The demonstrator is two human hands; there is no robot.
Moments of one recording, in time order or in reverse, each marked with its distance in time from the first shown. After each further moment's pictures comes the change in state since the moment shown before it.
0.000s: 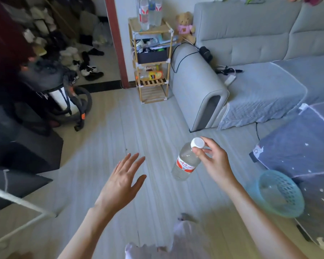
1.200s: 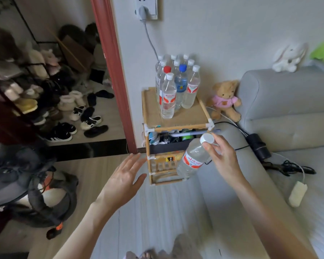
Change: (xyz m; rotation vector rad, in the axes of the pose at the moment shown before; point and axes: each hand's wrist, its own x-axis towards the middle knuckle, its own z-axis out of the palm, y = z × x) left_hand 0.817 -0.325 -0.133 0.006 0.102 -0.059; right_hand 0.903 -0.005 0.135 0.003 -0.039 -0.097
